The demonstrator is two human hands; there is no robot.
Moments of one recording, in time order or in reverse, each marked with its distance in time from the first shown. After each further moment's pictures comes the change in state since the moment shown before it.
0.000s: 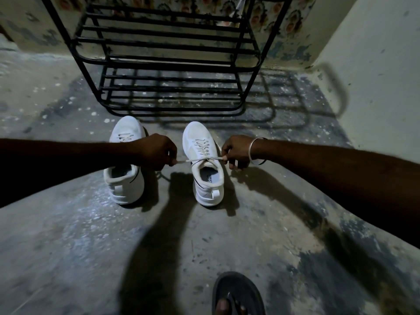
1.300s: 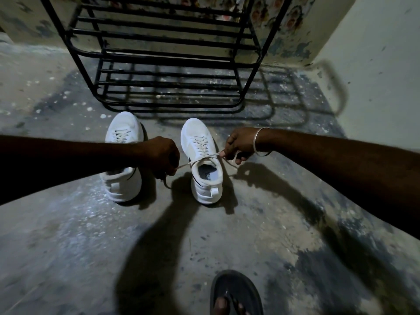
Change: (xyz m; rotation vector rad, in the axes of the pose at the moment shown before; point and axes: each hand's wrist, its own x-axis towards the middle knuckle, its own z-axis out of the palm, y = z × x) left_hand -0.004 0.018 0.008 -0.109 -0.137 -0.053; right_hand -0.007 0.000 -0.017 0.214 -0.075 0.036
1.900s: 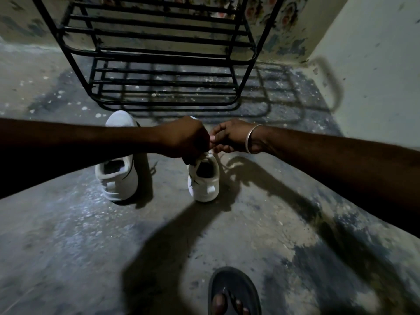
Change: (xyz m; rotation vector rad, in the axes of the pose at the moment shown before) left_hand -0.006 0.063 -0.020 0.086 0.114 0.427; right_hand -0.017 -0.020 0.011 0.541 0.018 -0.092
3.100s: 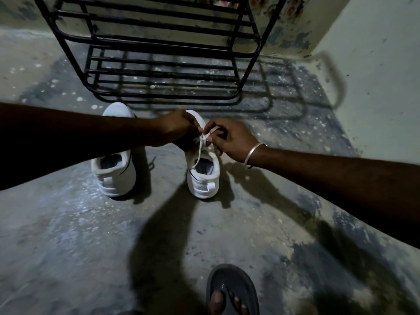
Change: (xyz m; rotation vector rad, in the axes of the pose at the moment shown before) left_hand 0.027 -0.042 0.017 -0.759 0.204 -0.371; right_hand -0.005 0.032 0.021 -0.447 0.308 -0.608
